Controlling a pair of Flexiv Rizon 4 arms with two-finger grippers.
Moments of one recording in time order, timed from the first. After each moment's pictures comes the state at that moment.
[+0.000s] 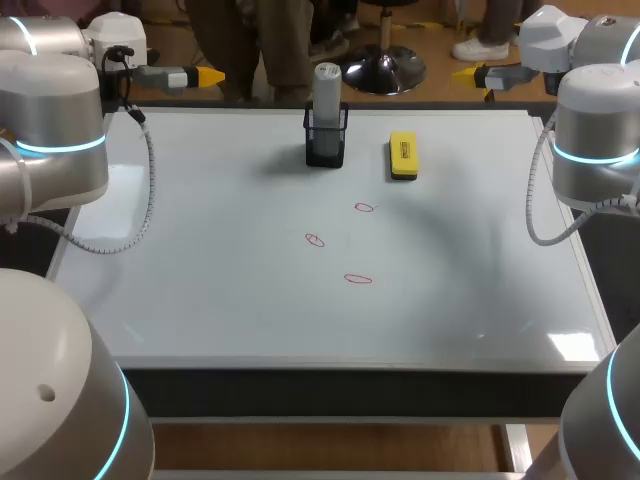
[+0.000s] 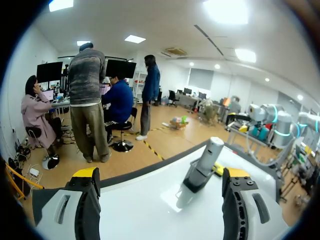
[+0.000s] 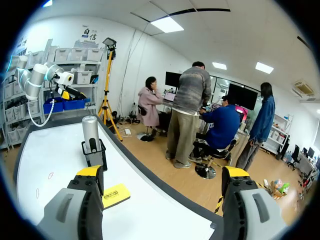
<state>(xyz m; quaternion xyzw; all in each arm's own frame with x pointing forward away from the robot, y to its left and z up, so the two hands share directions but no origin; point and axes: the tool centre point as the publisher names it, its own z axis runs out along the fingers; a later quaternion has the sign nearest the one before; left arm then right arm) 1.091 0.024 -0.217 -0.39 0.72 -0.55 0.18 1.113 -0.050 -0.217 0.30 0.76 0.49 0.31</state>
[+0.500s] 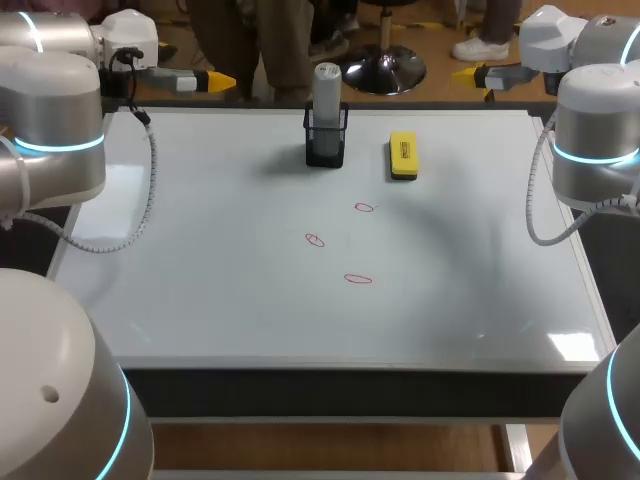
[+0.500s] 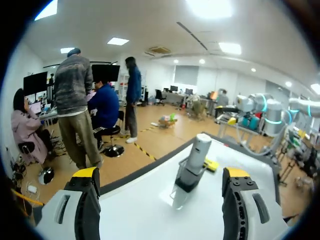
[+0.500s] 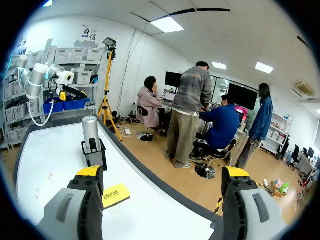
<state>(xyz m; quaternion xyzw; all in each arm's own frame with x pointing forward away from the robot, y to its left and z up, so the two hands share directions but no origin) 1.082 -0.007 -0.211 -0.31 0.75 -0.55 0.17 1.113 -0.050 -0.217 0.30 0.76 0.49 0.31</state>
